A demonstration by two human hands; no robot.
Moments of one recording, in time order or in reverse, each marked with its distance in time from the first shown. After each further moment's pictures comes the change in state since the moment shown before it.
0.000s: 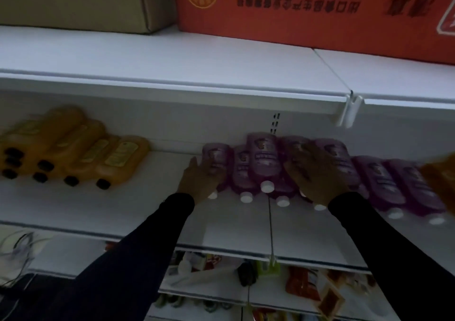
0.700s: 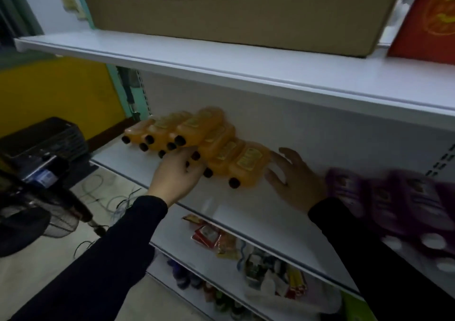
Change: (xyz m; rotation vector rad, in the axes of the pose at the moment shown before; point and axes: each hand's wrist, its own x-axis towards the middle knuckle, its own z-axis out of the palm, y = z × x) left_hand -0.102 -0.205 -0.242 0.223 0.529 -0.049; right_hand 0.075 -0.313 0.069 0.298 -0.055 -0.374
